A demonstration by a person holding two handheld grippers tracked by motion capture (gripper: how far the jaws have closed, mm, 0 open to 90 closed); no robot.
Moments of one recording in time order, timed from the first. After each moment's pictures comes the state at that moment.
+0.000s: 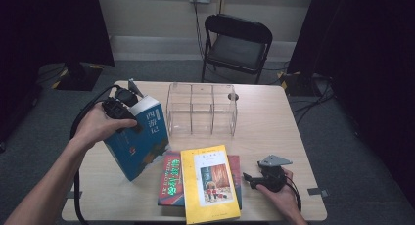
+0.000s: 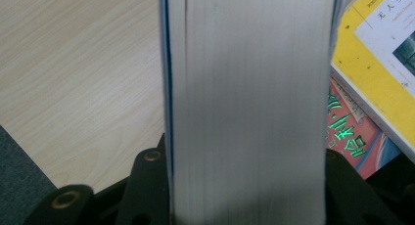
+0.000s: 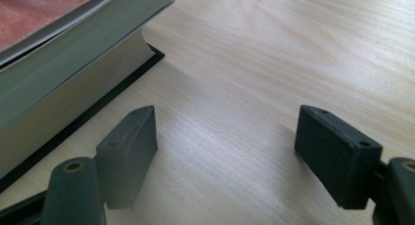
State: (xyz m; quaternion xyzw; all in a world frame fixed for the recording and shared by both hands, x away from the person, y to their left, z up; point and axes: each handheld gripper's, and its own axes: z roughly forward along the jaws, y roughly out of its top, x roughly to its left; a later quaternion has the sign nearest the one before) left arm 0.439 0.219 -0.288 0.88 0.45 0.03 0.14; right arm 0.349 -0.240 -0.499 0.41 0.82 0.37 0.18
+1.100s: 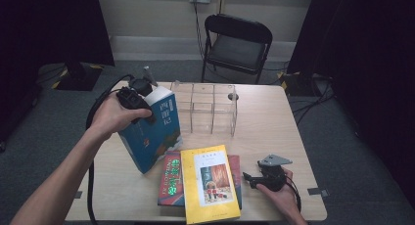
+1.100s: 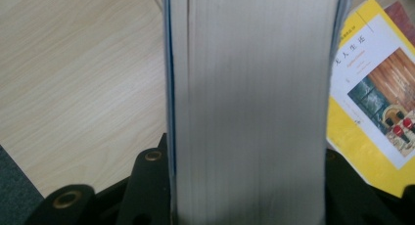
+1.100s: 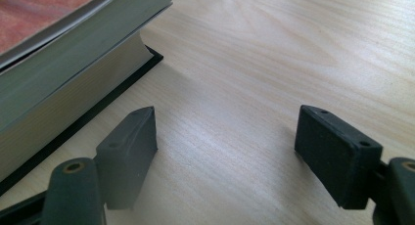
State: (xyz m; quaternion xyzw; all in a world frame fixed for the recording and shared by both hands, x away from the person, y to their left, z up) left arm 0.449 0.175 -0.259 0.87 0.46 0.03 0.15; right arm 0.351 -0.240 -0.499 0.41 0.81 0.37 0.18
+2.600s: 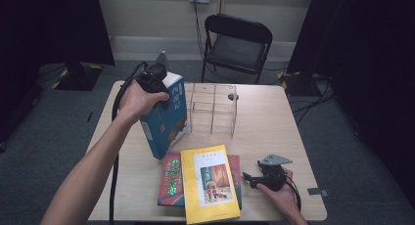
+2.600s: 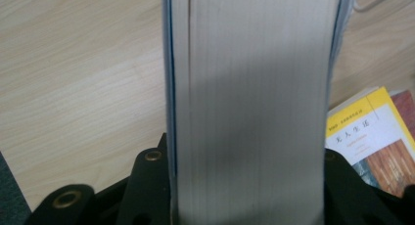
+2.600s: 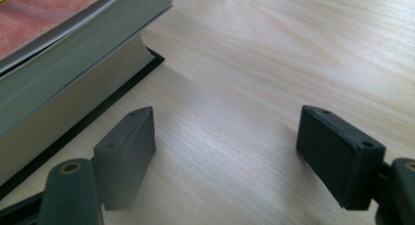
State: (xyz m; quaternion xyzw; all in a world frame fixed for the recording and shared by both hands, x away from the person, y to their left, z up) left arm 0.498 0.141 -0.256 0.82 0.55 0.04 0.14; right arm 0.352 -0.241 -0.499 0.41 0.81 0.37 0.17
